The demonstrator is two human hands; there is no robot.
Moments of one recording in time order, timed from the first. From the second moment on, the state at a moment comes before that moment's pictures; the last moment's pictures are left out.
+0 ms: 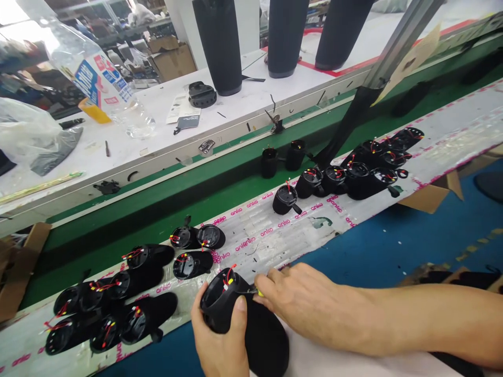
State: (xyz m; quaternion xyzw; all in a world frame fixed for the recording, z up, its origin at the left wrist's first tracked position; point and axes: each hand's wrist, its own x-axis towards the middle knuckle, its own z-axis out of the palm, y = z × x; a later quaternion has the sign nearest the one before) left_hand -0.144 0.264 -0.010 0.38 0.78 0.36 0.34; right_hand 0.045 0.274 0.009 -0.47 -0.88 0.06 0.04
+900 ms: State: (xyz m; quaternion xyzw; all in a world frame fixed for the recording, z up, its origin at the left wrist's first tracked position) left_hand -0.158 0.256 -0.023 0.19 0.61 0.49 0.60; right_hand 0.057 0.306 0.020 -0.38 -0.92 0.05 0.08
